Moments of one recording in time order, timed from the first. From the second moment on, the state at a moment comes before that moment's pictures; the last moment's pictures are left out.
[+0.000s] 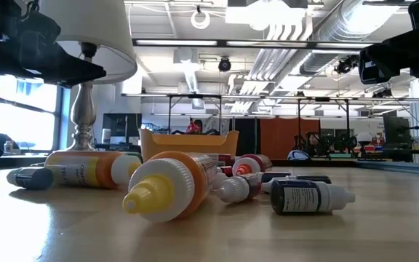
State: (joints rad) left arm 0.20 0.01 0.02 0.02 -0.09 0.11; right arm 0.20 0.17 0.01 0.13 -0.10 -0.11
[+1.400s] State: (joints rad) left arm 0.20 0.01 0.02 0.02 -0.09 0.11; right arm 0.20 0.17 0.01 0.27 0.14 -0.21
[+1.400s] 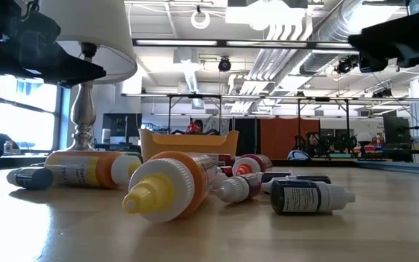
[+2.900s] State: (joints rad) left arm 0.20 0.01 0.02 0.02 -0.09 0.11; right arm 0.20 0.82 0.28 0.58 0.32 0.06
